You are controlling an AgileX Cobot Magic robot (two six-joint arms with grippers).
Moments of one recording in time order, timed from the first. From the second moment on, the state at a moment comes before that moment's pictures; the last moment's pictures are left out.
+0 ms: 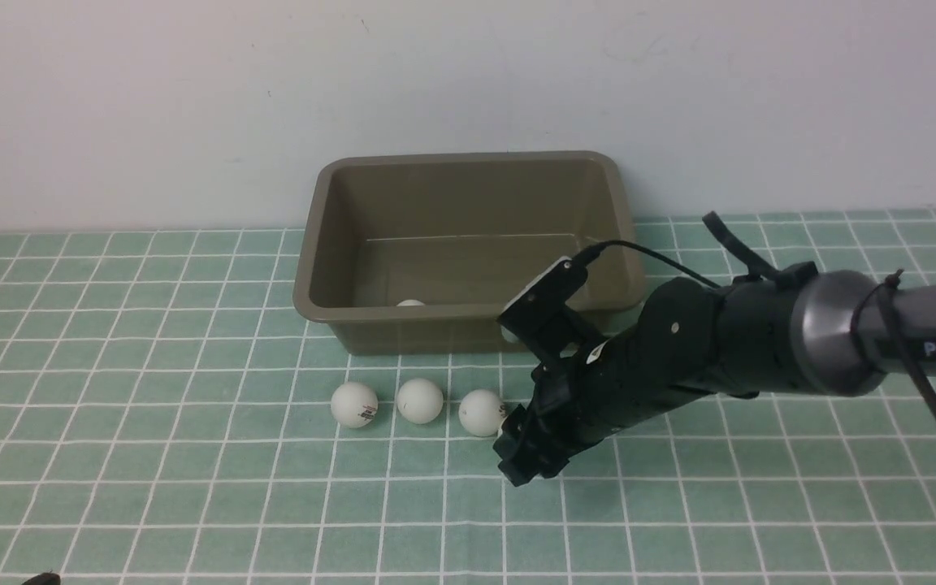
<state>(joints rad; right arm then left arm) 0.58 1.98 -1.16 0.63 0.41 -0.84 0.05 0.24 -0.44 -0.32 0.86 0.29</state>
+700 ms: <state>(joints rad) 0.56 1.67 -1.16 0.37 0.42 -0.73 0.05 0.24 -0.44 -0.32 0.86 0.29</state>
